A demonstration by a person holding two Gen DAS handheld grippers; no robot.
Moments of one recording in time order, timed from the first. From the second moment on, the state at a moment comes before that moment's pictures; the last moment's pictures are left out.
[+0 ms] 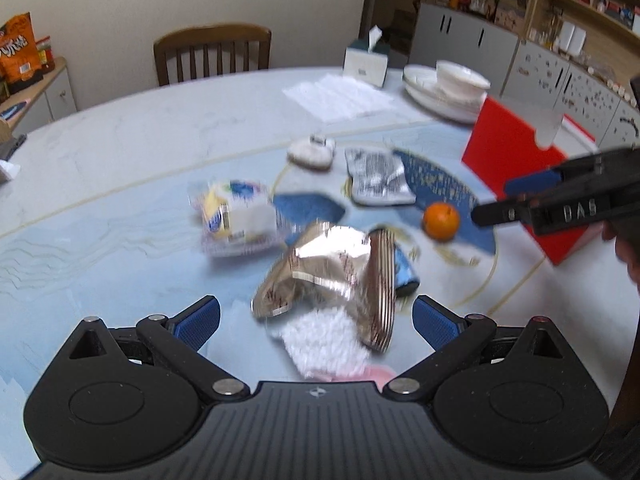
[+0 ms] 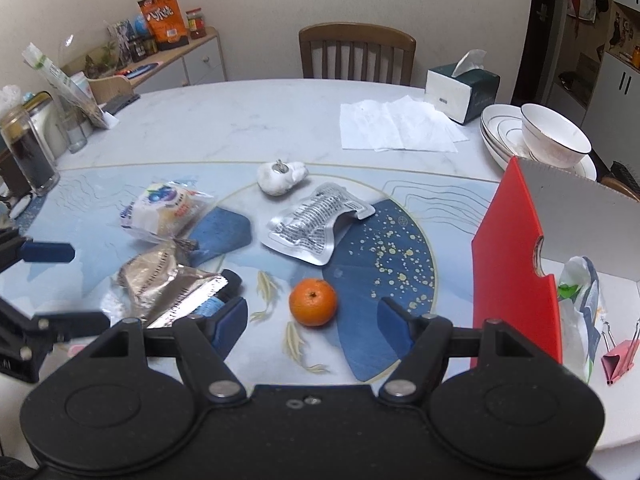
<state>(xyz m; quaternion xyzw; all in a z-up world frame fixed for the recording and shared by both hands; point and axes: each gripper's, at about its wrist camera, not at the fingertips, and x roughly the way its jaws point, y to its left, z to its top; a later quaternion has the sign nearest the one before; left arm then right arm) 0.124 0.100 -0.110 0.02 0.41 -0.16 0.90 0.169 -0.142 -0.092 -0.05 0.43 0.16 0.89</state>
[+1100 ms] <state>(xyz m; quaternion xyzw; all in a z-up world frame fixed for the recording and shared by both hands) 0.130 0.109 -0.138 -0.01 0.46 -0.14 0.88 0.205 -0.123 -0.135 -0.07 0.45 0.16 0.87</state>
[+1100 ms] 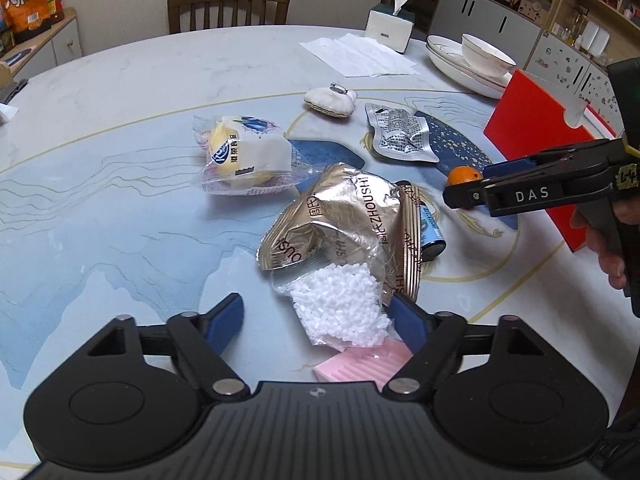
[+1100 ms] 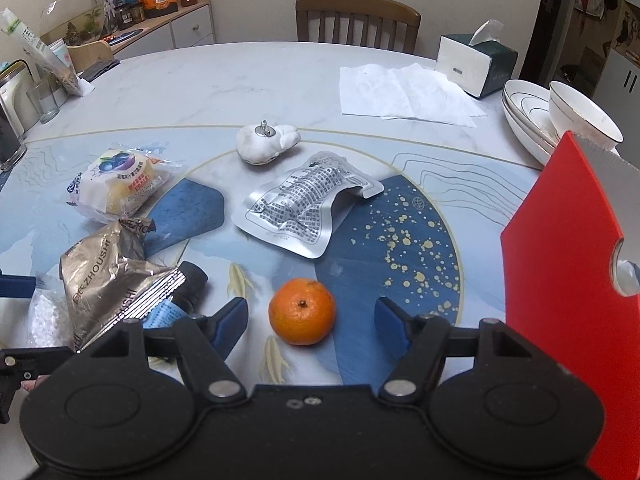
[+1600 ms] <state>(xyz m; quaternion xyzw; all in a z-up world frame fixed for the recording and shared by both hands) 0.133 0.109 -0.133 -0.04 0.46 -0.14 0.87 0.206 -0.122 -0.136 -0.07 0.46 0.16 0.87</state>
